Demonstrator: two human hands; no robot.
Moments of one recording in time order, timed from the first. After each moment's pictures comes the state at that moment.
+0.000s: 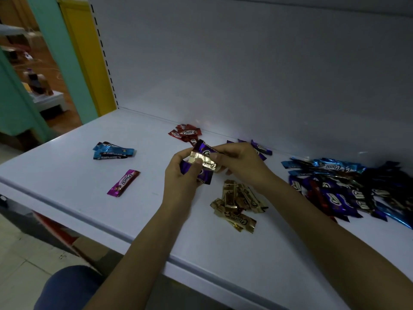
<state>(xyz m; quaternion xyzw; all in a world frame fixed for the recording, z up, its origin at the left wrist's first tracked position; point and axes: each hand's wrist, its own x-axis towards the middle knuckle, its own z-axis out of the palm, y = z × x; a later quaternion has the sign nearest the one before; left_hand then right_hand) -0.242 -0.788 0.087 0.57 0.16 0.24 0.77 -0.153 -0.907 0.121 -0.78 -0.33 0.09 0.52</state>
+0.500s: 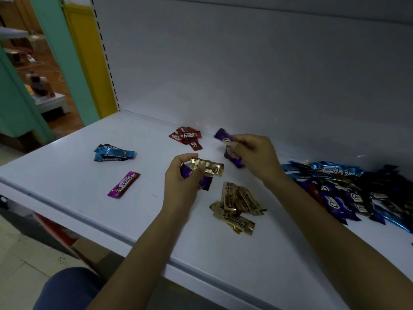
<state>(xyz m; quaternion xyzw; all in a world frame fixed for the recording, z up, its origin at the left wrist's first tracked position) -0.244 -0.789 0.084 0.61 0.16 0.25 0.73 -0.135 -0.924 0.124 -0.82 -0.25 -0.05 0.51</state>
